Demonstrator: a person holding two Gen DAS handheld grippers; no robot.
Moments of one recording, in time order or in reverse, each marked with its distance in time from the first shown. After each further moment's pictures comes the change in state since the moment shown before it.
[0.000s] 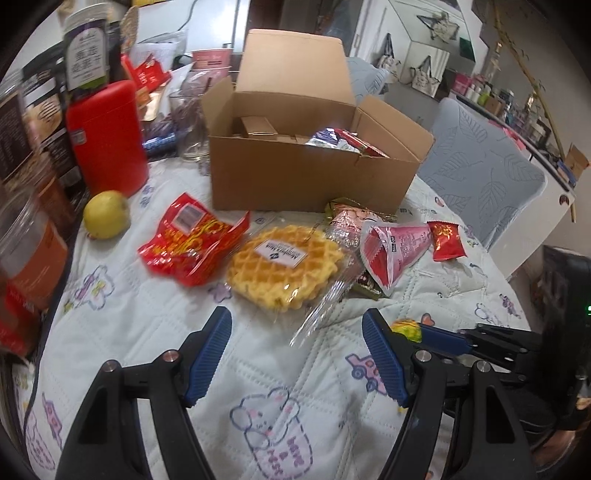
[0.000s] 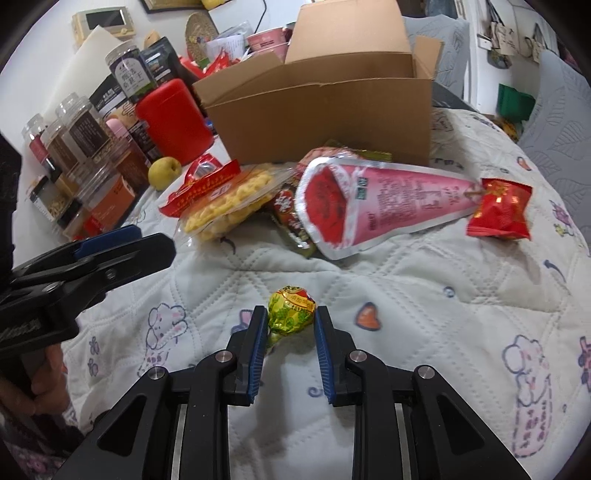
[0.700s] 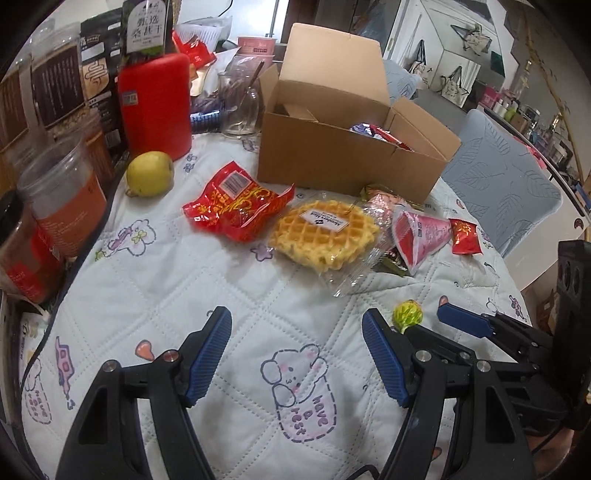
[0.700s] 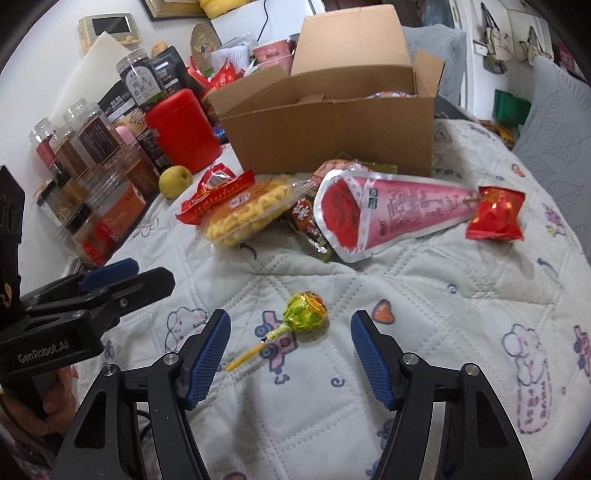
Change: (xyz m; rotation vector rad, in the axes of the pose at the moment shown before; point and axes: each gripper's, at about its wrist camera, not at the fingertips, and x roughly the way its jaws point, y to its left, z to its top) left arm -0.024 0.023 -0.029 -0.127 0.015 0.057; right arm 0.001 0.023 -0.001 0.004 -0.015 0.006
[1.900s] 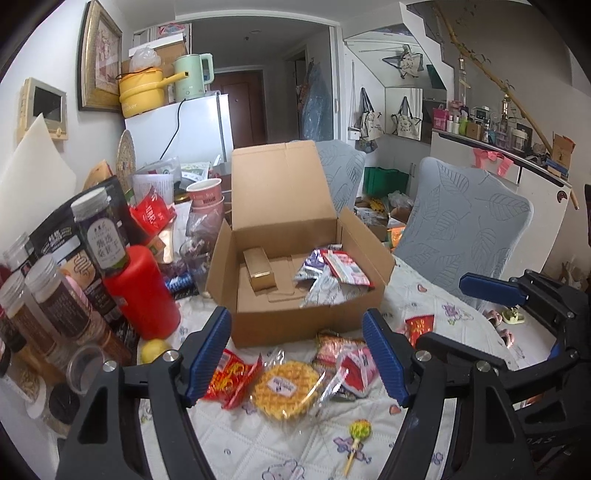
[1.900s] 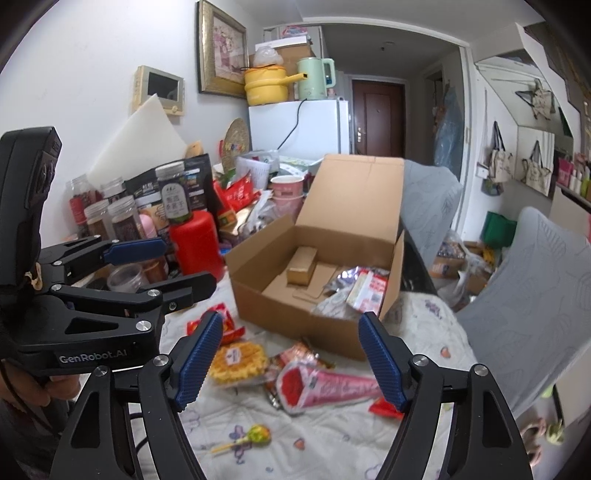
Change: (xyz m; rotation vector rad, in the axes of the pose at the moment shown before) left arm -0.086 -0.083 0.090 0.274 -0.317 0.036; right arm -0.127 0.020 0.078 -0.247 -0.362 -0.096
